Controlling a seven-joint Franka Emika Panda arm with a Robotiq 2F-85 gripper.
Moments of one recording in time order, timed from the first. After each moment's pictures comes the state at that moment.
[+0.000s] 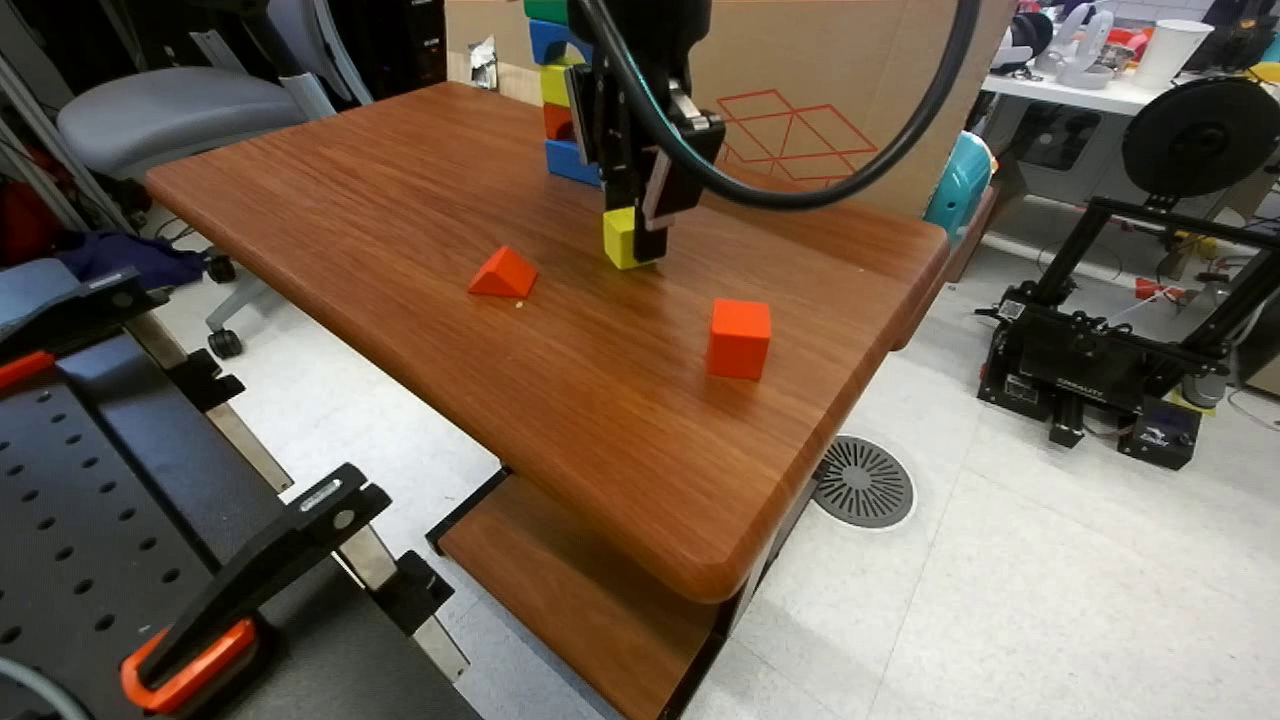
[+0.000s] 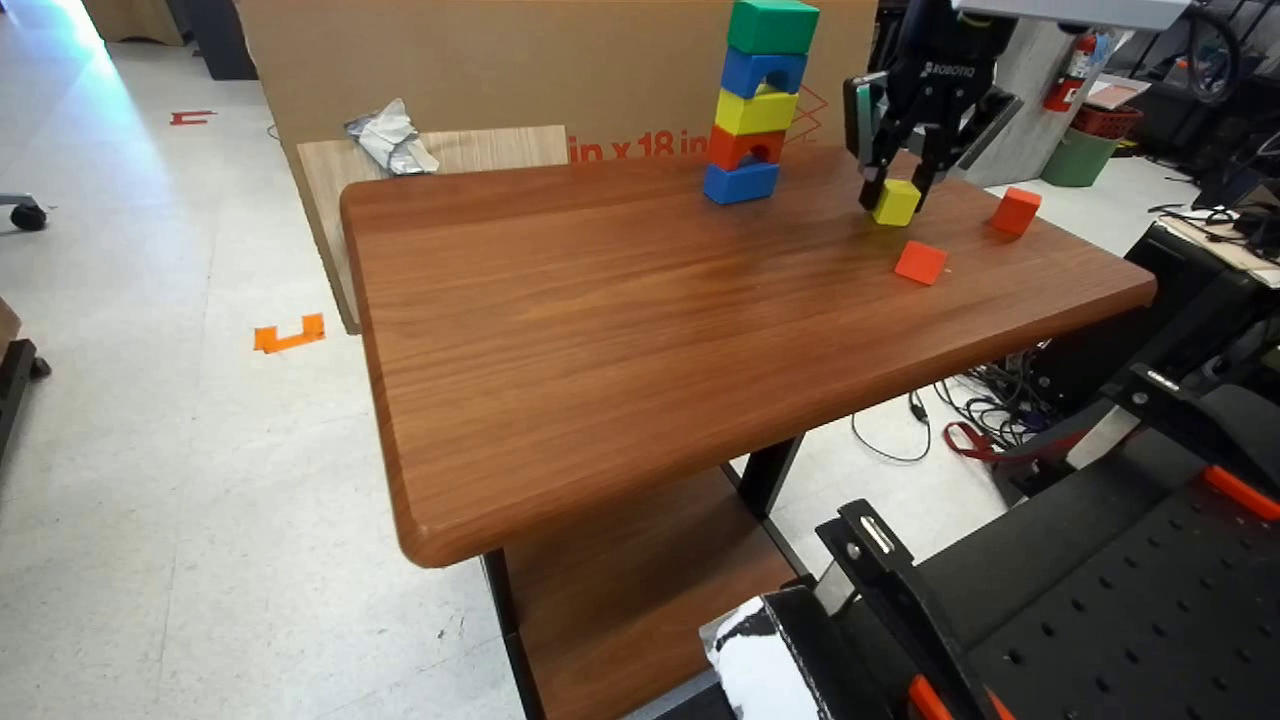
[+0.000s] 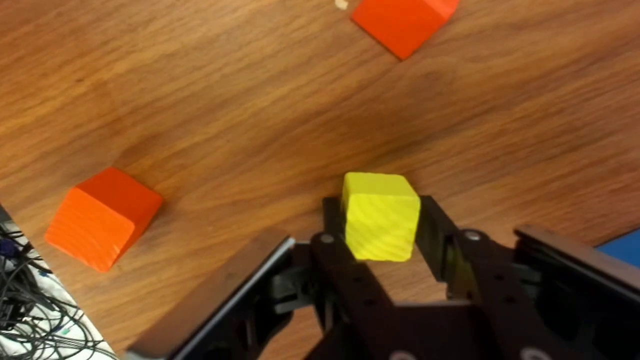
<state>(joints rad) -0.03 0.55 -0.13 -2.00 0.06 2.54 0.18</state>
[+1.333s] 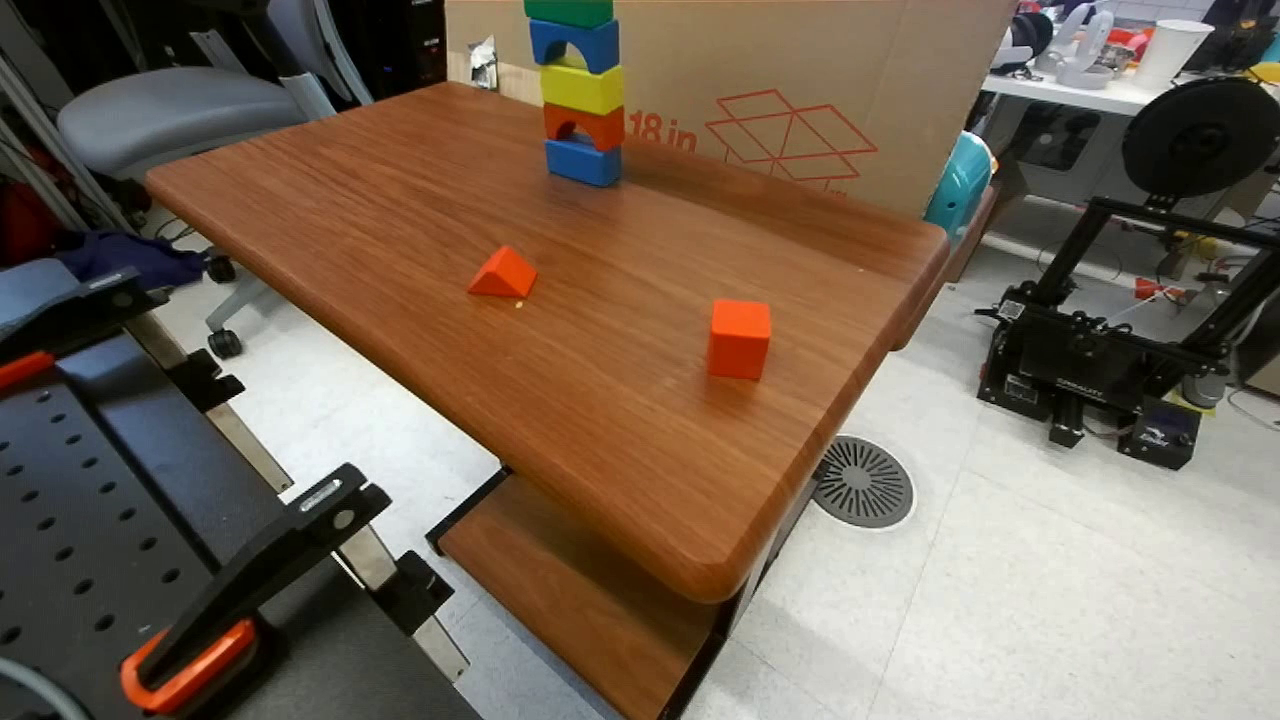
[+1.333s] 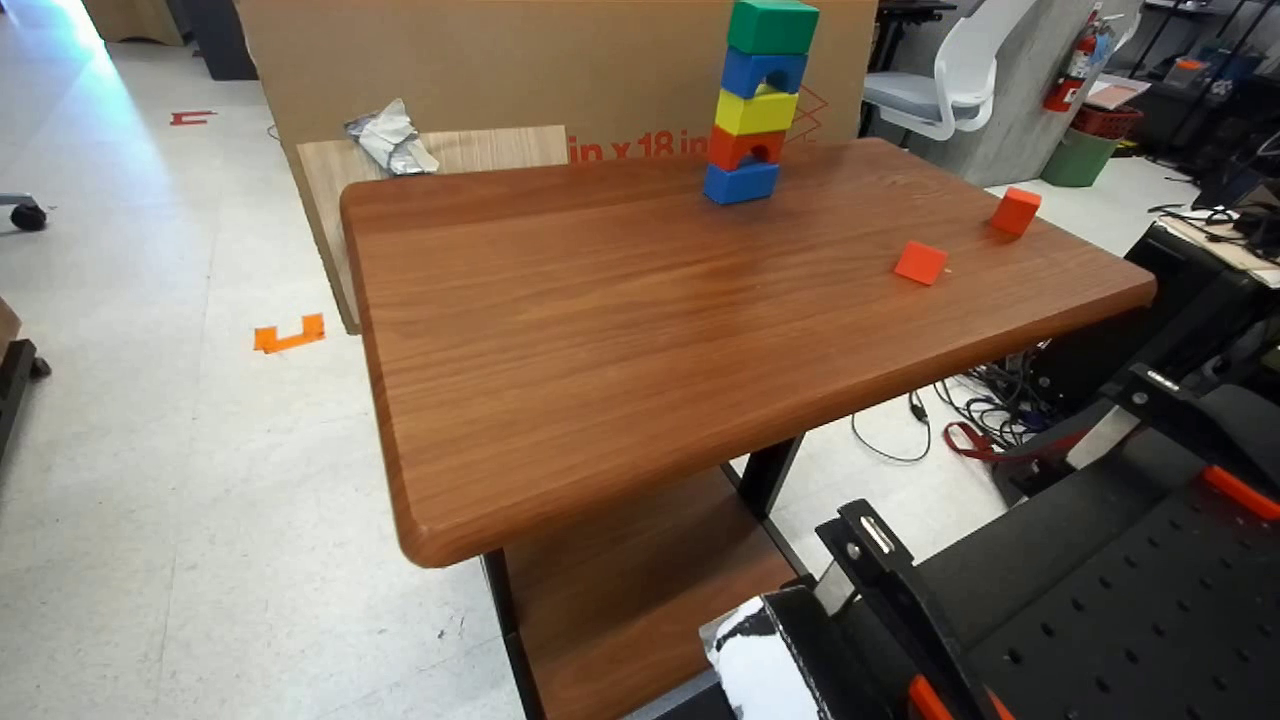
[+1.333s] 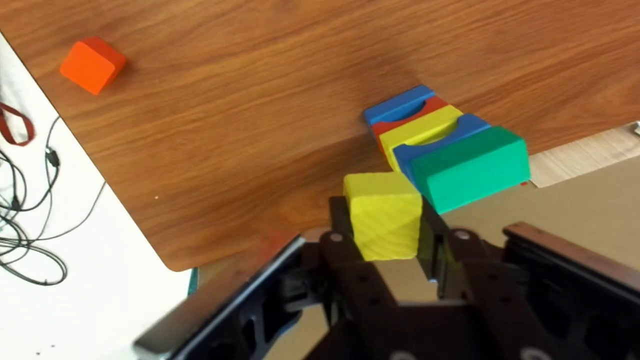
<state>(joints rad) -0.06 0.21 -0.04 -2.05 0.12 2.45 0.08</state>
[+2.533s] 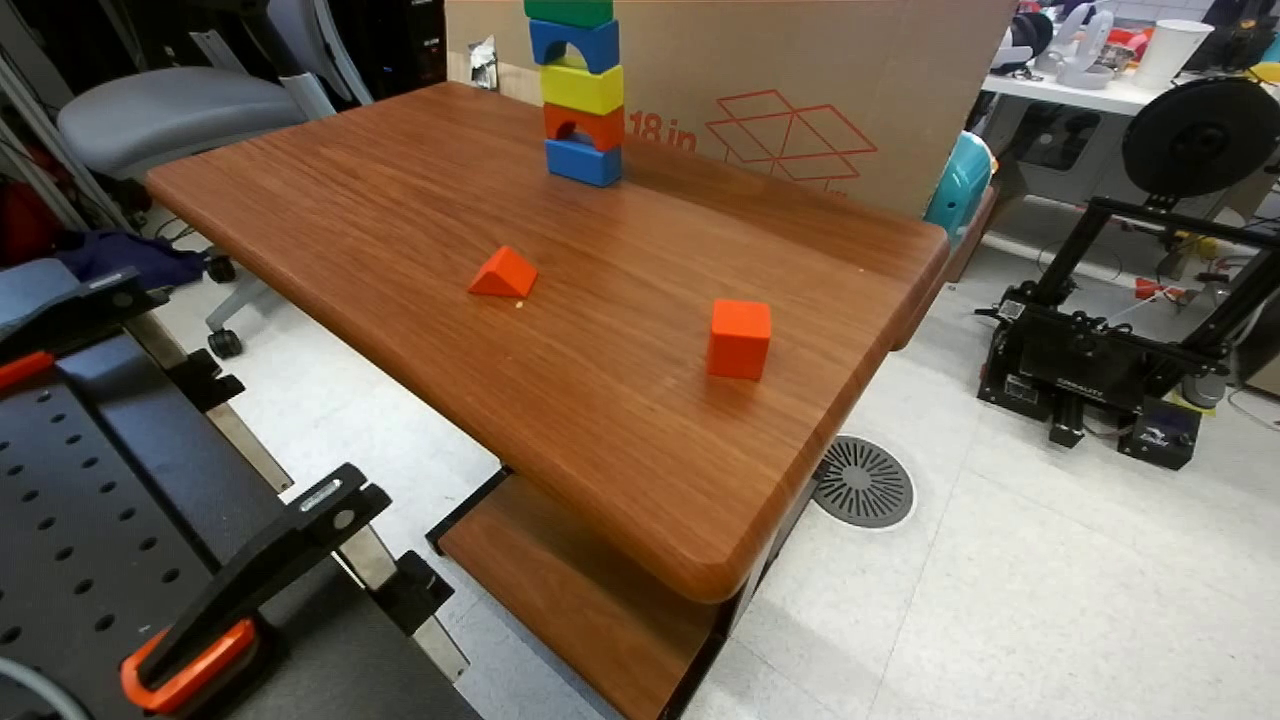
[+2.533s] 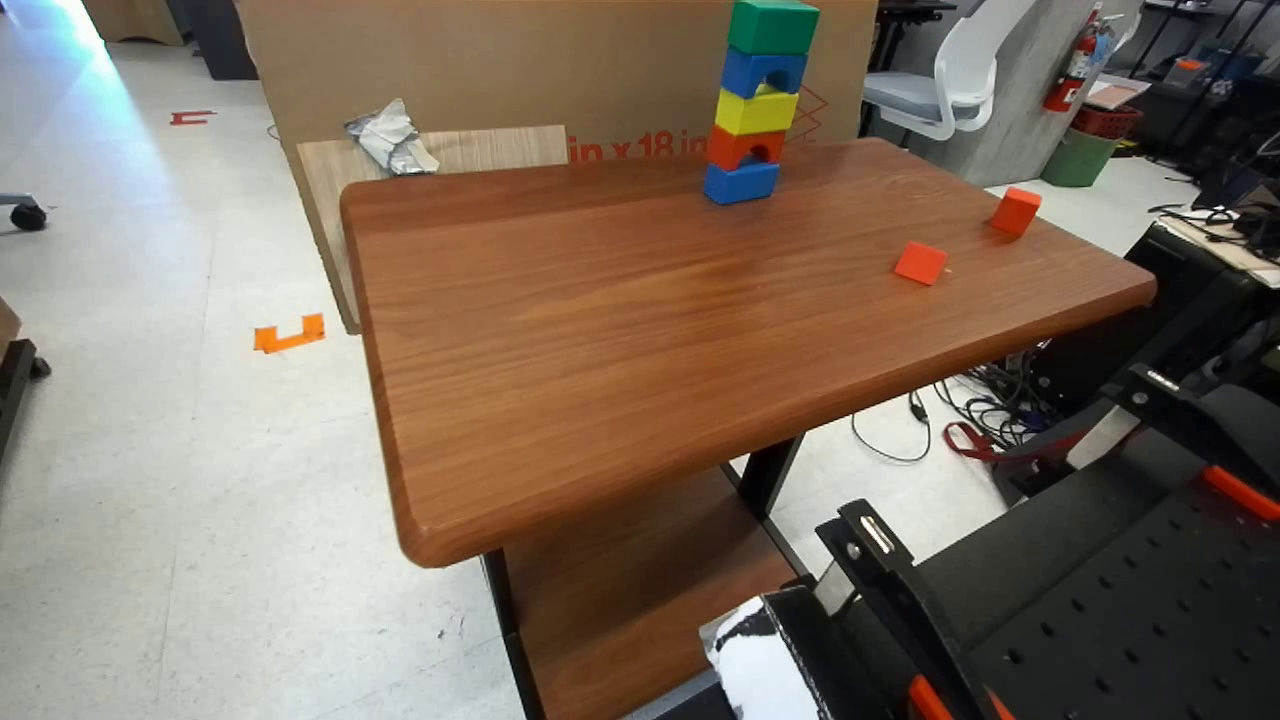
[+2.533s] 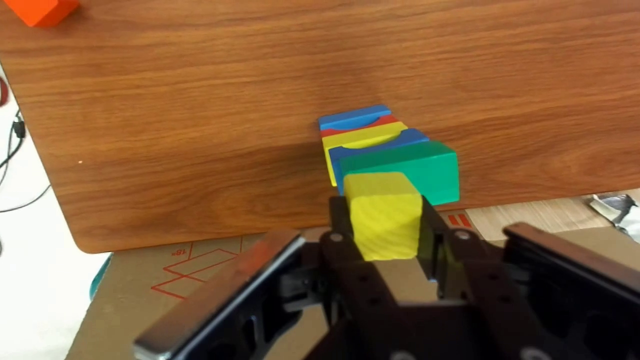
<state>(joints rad) -0.01 0.36 -0.01 -1.83 0.05 2.26 0.00</state>
